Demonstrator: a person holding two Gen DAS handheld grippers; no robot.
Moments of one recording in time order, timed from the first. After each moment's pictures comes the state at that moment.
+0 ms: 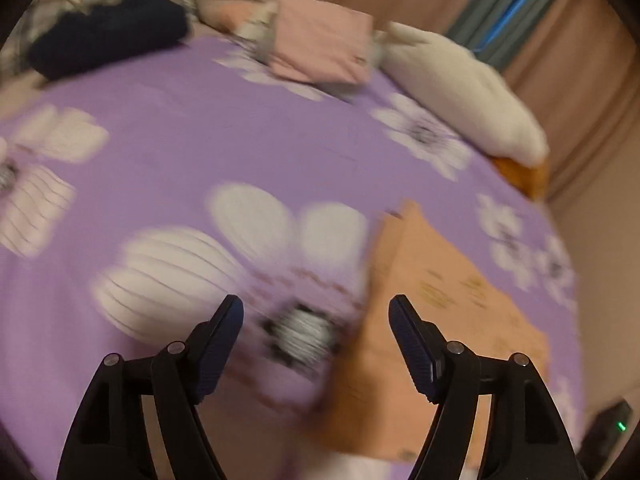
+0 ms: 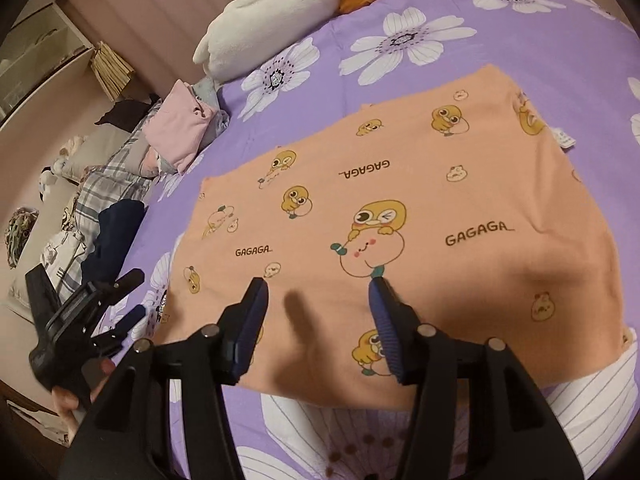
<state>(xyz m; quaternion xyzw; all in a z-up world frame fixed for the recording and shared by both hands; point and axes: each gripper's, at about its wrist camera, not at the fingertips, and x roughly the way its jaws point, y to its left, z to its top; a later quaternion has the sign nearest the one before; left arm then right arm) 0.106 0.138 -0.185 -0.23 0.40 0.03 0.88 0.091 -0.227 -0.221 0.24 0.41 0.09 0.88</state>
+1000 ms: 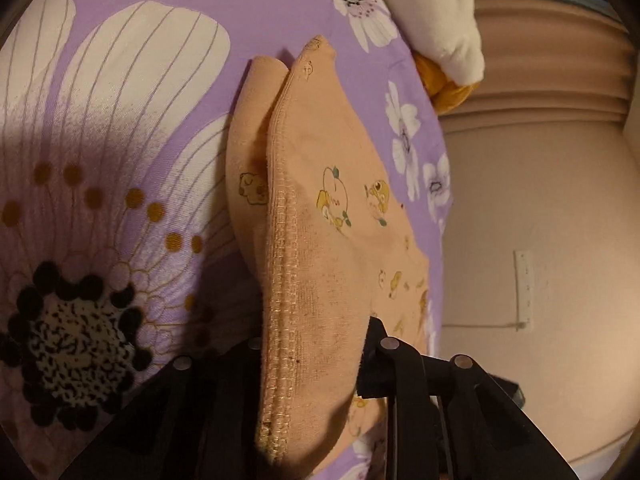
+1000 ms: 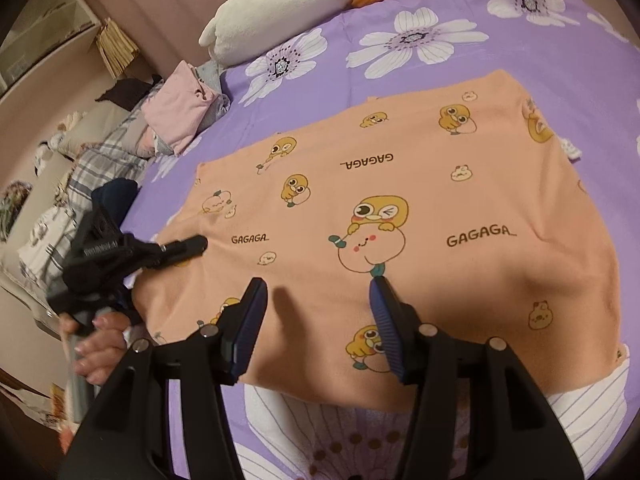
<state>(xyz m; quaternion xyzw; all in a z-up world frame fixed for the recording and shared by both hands) 0.187 0.097 -0.257 -0.40 0.54 -0.28 0.68 0.093 -0.224 -0.223 0.20 0.42 0.10 0.88</state>
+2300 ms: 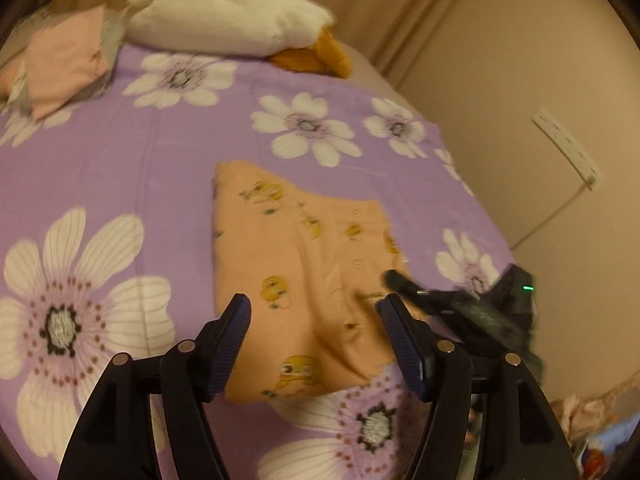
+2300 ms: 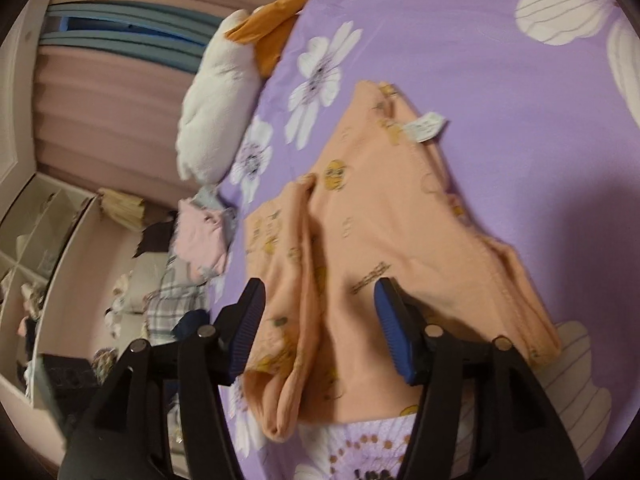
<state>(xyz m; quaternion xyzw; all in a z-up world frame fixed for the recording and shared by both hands) 0.099 -0.026 -0.131 -0.10 0.45 -0.27 0.84 0.053 -0.323 -0.232 0.49 0.33 0.08 0.80</state>
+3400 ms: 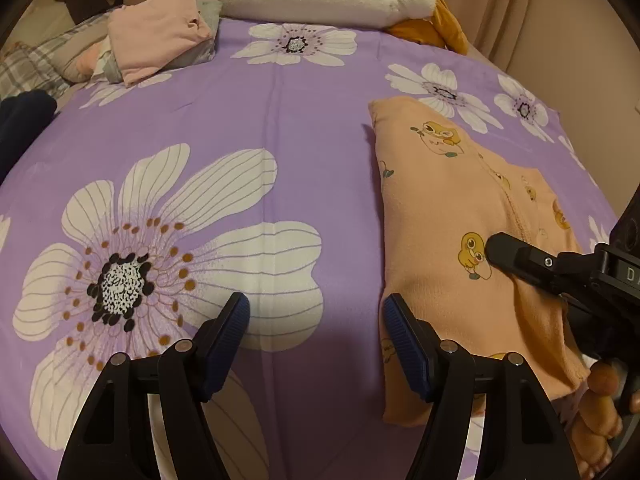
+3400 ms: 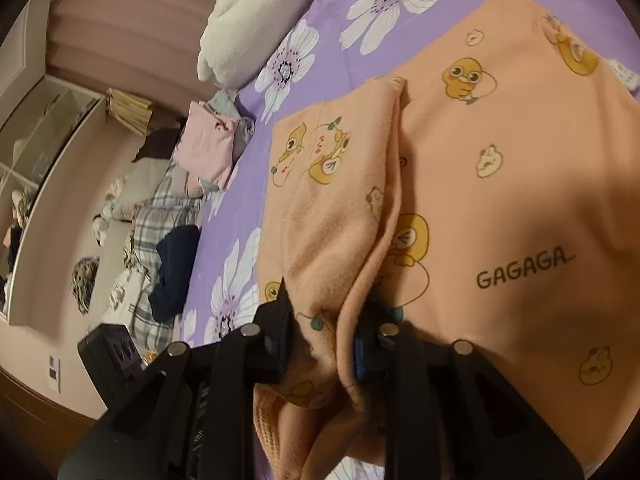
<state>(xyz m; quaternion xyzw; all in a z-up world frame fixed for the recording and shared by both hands) 0.121 -0.005 -0.212 -0.03 0.46 -0.10 0.88 0.116 -0.247 -0.246 0.39 0.42 0.17 0.80</state>
